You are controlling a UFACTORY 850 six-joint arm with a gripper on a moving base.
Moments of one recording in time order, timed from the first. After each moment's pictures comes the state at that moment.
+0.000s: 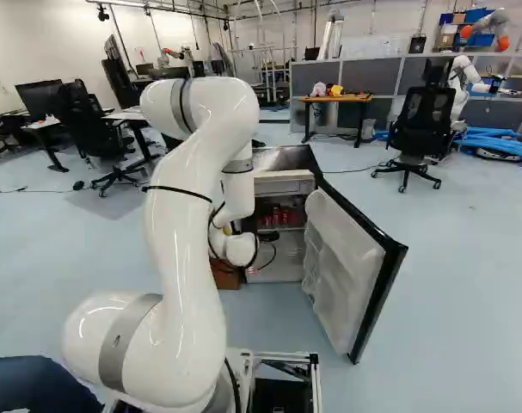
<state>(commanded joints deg) -7.2 -50.0 -38.5 -8.5 67.2 0.0</state>
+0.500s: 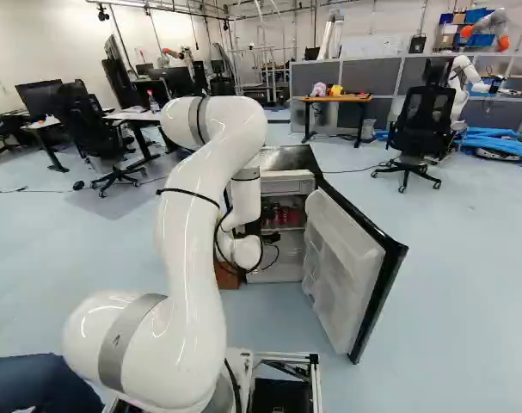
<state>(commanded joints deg) -8.6 -56.3 -44.1 -12.4 69.6 0.0</state>
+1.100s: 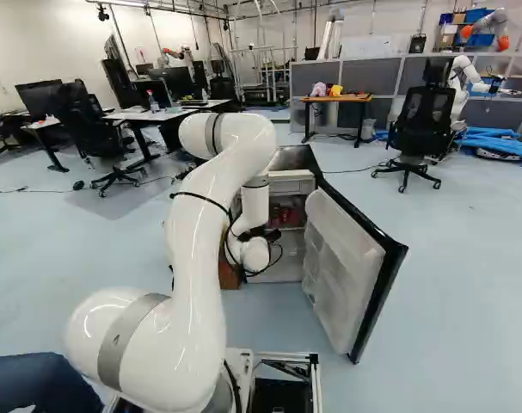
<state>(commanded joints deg) -11.1 -61.6 -50.4 -19.6 73.8 0.0</state>
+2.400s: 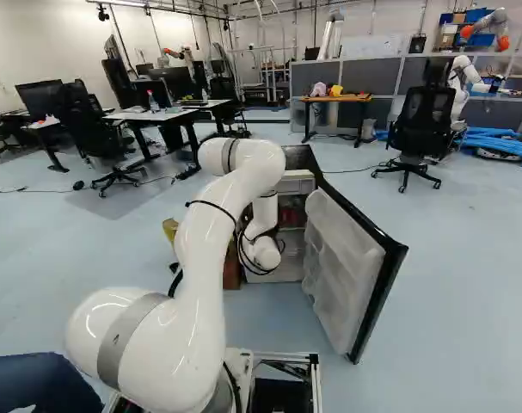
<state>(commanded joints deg) -12.7 -72.3 -65.8 -31.2 76.7 0.0</state>
